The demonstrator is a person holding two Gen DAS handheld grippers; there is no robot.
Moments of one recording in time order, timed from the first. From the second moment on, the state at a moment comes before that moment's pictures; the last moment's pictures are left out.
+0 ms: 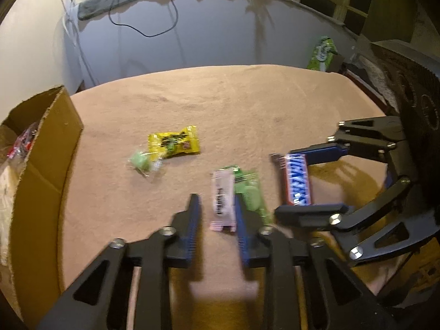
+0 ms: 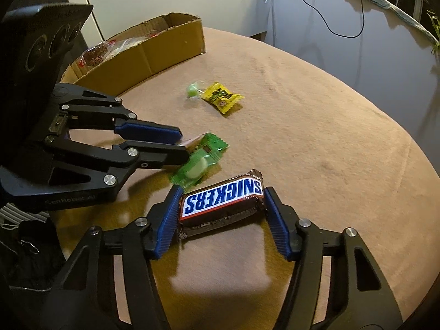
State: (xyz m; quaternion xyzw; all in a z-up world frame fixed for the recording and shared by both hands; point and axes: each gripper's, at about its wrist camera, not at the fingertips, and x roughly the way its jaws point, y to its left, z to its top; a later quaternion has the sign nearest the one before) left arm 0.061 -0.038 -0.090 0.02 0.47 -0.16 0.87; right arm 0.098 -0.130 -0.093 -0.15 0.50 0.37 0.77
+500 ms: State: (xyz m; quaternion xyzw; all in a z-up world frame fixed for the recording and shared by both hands) left arm 0.066 -0.043 -0.097 0.03 0.46 -0.14 0.88; right arm 0.104 -0.151 -0.089 -0.13 0.49 0.35 0.79
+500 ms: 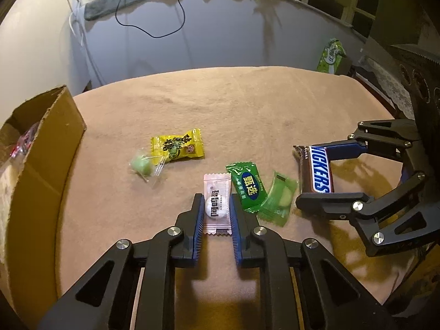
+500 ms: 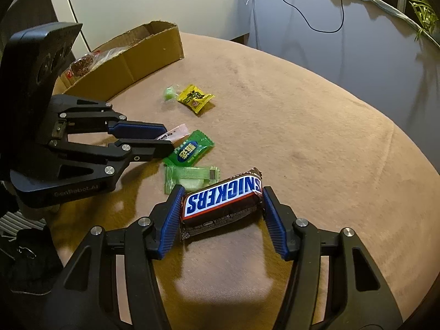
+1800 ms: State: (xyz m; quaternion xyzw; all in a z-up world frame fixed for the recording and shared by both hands) left arm 0.009 0.086 -0.021 -0.02 0.34 -0.01 0.94; right arm 0.121 0.001 -0.010 -0.13 0.42 0.42 0.79
